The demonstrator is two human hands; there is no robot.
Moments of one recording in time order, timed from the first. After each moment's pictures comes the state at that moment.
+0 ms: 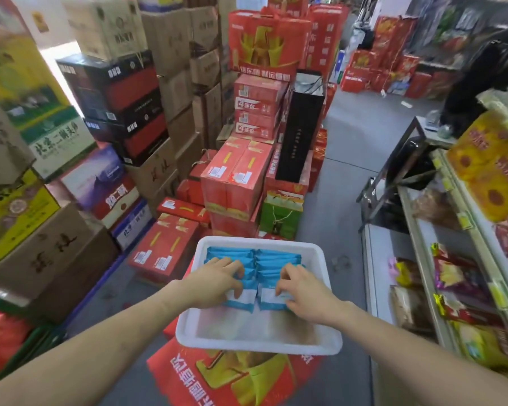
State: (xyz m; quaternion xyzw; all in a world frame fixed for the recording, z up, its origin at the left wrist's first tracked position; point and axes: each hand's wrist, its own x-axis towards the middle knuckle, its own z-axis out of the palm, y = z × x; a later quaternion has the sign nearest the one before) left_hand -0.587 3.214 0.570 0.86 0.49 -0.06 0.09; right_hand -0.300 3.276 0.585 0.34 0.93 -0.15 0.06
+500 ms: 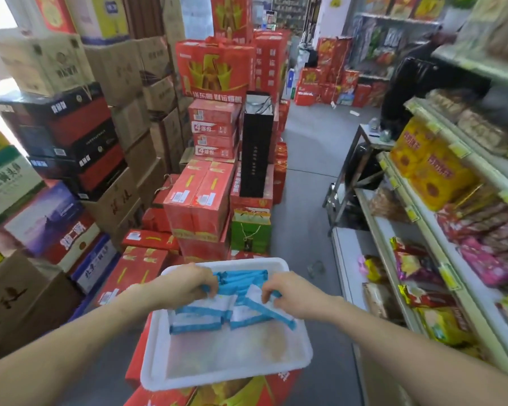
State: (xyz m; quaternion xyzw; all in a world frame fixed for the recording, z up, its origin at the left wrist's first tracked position) left_hand -0.582 3.256 0.634 0.85 0.50 -0.03 0.19; right_hand -0.274 3.285 0.646 0.40 0.89 -0.23 0.05
